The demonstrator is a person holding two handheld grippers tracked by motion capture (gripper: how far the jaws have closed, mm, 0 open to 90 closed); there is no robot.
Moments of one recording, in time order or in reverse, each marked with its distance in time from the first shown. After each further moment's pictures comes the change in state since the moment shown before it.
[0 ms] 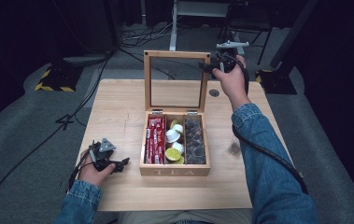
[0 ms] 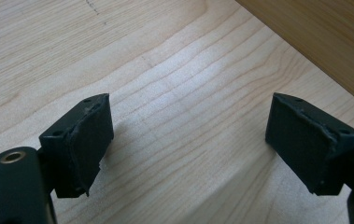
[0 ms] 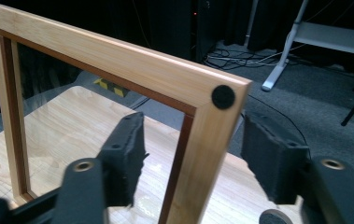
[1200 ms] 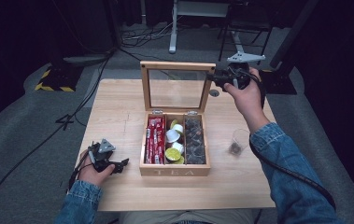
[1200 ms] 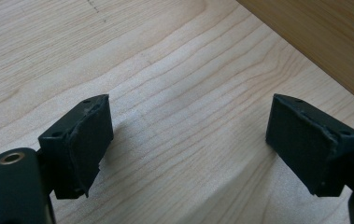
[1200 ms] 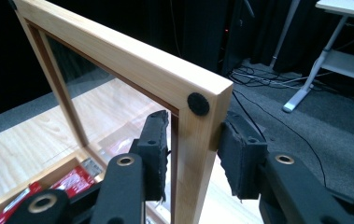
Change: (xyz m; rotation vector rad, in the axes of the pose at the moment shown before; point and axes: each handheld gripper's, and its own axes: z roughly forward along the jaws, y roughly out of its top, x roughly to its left) left arm -0.001 -0.002 -0.001 -0.001 0.003 -0.004; right arm 0.026 -0.022 -0.075 -0.055 0.114 -0.117
